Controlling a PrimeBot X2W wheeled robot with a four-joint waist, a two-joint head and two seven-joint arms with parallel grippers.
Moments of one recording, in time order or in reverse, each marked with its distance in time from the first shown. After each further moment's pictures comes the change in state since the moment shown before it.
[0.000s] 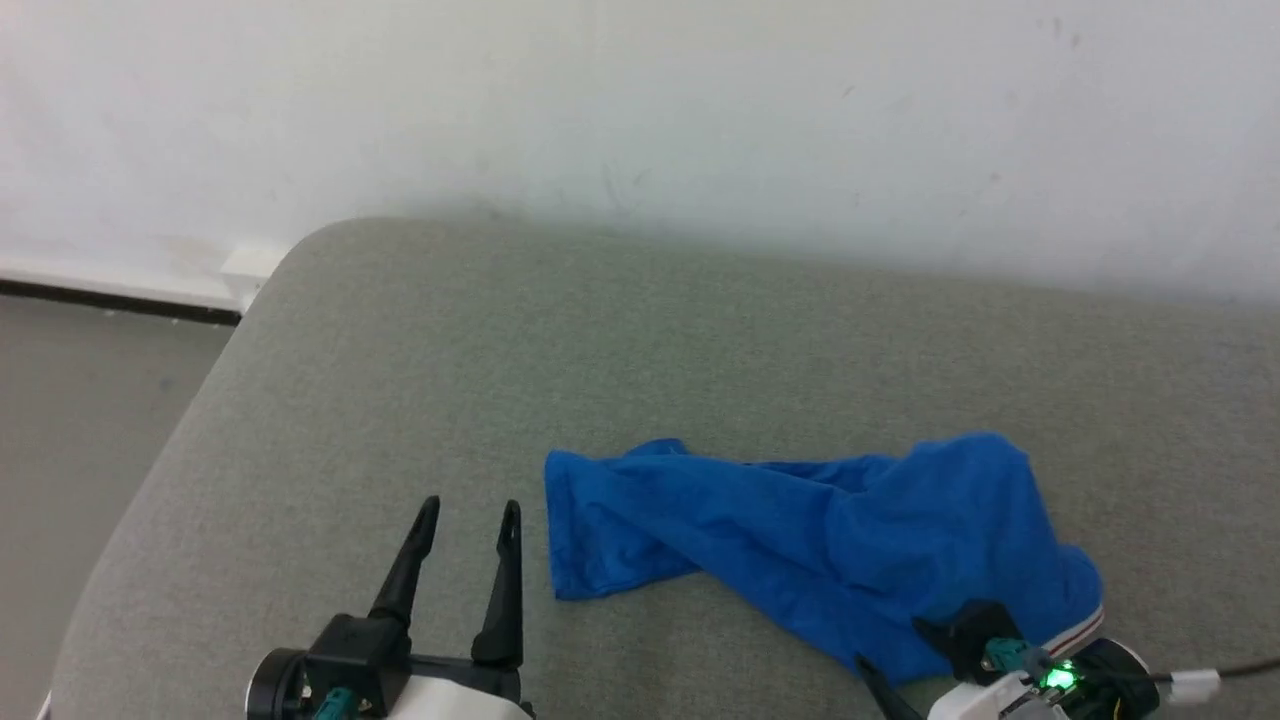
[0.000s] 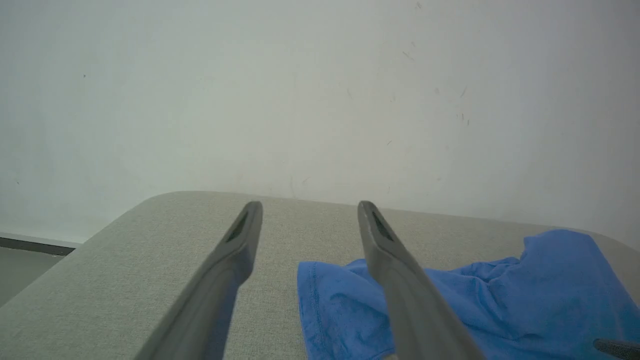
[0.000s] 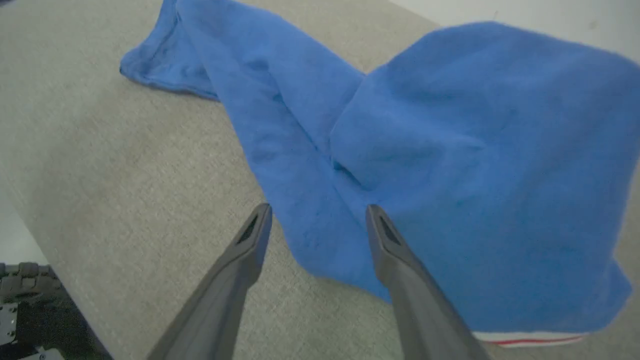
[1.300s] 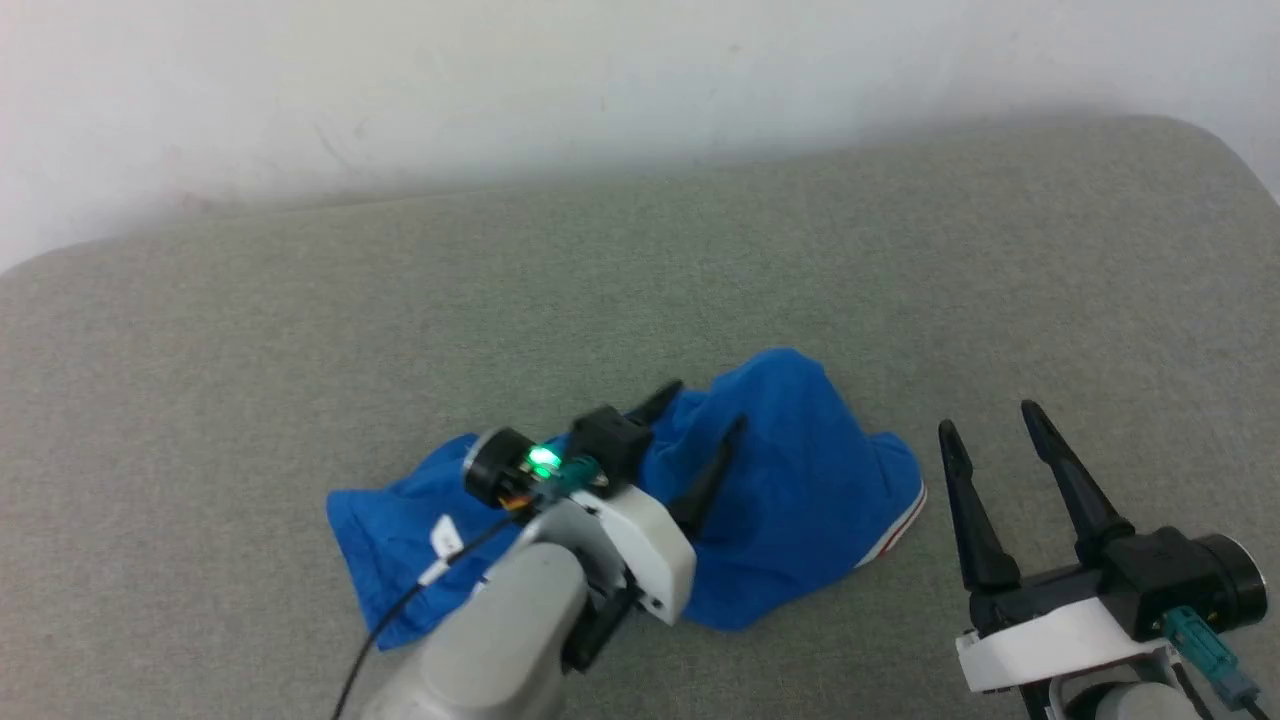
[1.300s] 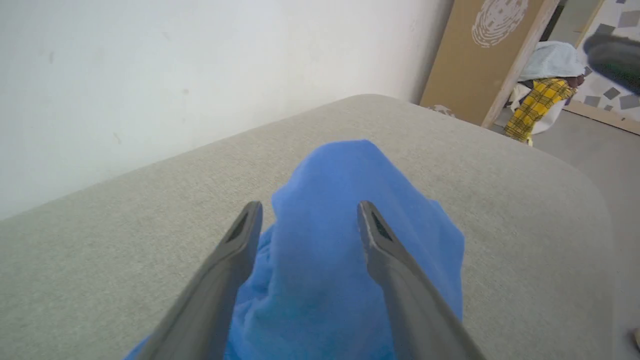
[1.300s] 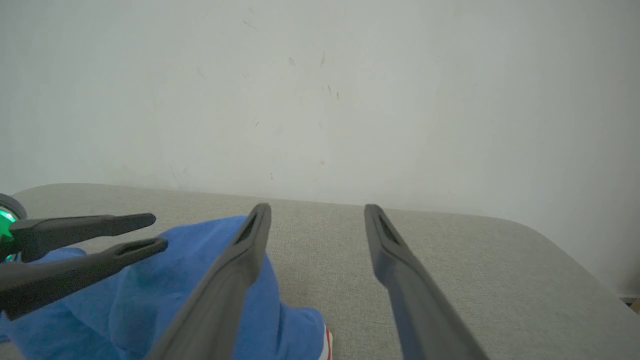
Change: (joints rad) left arm -0.622 -0.078 -0.421 0.661 -0.125 -0.187 0.028; right arm -0.038 0.203 -0.302 -0.171 -0.121 0.000 -0.436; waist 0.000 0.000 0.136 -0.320
